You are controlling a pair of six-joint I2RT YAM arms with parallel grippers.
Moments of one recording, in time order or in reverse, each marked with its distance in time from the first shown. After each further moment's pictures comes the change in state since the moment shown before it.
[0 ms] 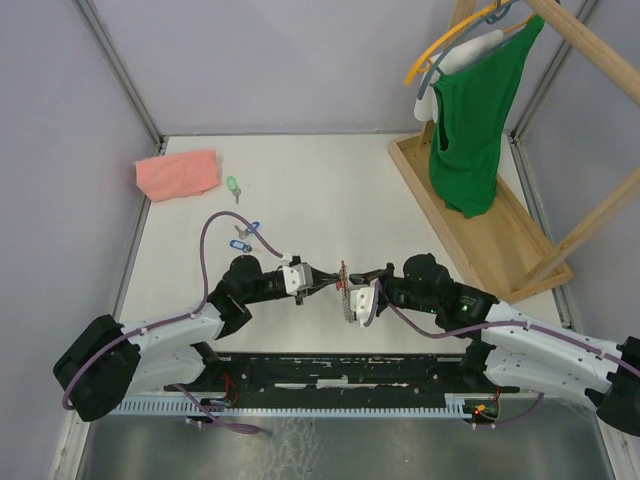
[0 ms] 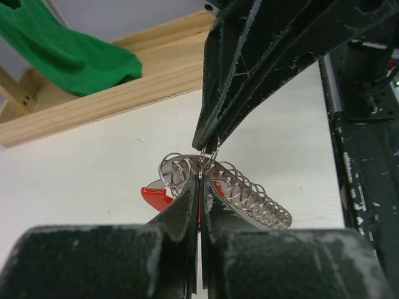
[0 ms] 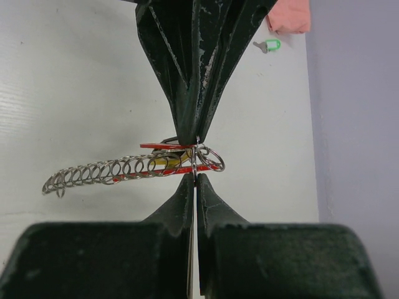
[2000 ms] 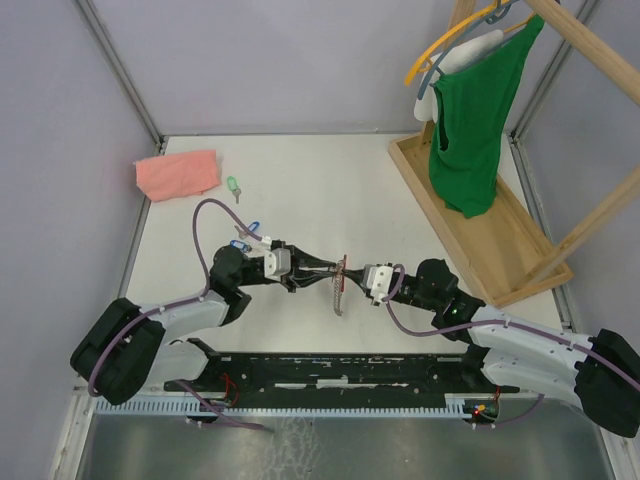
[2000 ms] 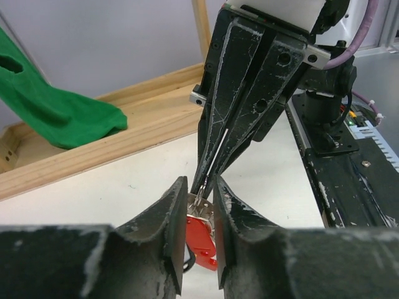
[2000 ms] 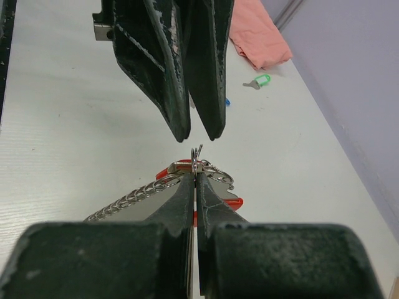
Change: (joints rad) left arm 0.195 0.137 0.001 0.408 0.346 -0.261; right arm -0.110 0.080 -0.229 0.615 -0.153 0.392
